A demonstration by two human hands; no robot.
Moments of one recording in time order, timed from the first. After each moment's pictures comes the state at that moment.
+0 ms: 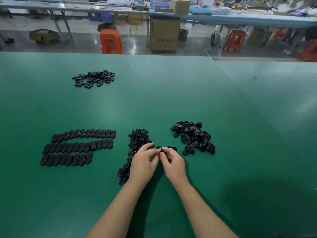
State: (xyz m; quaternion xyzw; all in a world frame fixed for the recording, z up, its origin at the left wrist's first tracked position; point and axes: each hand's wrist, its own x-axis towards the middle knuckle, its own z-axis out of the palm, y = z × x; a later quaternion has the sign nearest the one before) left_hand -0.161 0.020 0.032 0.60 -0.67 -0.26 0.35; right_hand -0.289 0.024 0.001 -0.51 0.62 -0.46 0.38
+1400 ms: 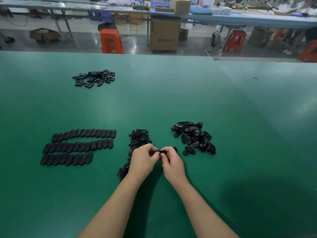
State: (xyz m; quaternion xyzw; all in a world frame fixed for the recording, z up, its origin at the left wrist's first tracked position) left_hand -0.159 0.006 0.045 0.64 -0.64 -0.31 0.29; right_hand -0.289 0.024 0.000 -0.56 0.63 -0.42 0.34
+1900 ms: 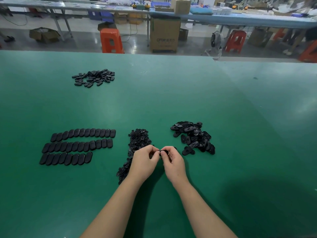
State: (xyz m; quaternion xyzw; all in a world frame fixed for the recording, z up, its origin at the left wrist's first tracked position) left_hand -0.161 0.012 0.039 0.61 -0.64 -0.34 0.32; right_hand -0.291 0.025 0.004 -0.51 0.61 -0.47 0.39
